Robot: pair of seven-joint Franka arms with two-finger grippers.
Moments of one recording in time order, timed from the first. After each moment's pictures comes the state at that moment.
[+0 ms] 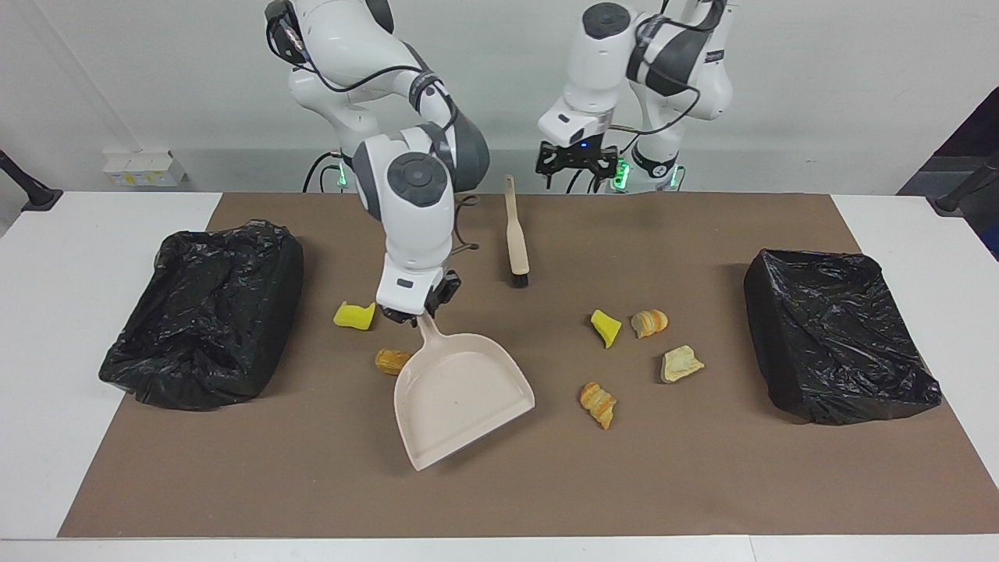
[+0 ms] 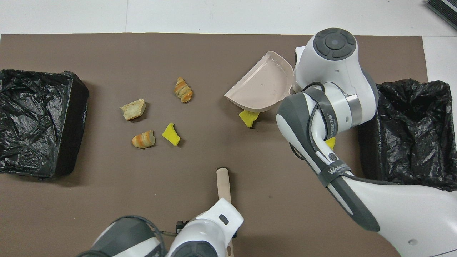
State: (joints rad) left arm -0.94 -0.22 -0.01 -2.29 -0.05 2.06 -0.85; right arm 0.21 0.44 0.10 -1.50 -0.13 1.85 -0.51
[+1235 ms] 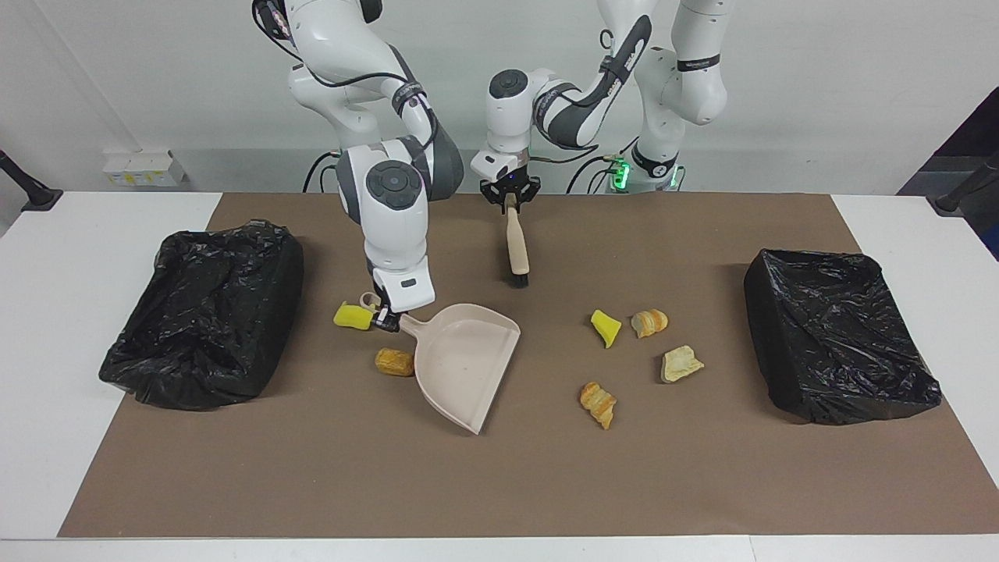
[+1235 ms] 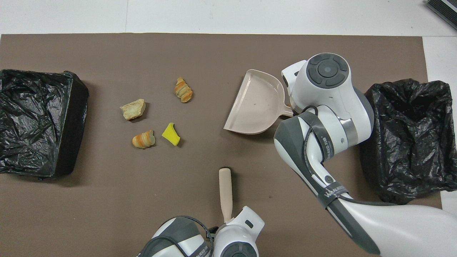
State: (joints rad) left arm -1.07 -0.02 0.00 -2.32 -0.04 2.25 -1.01; right arm 0.24 0.34 0.10 -1.66 -0.19 1.93 -0.78
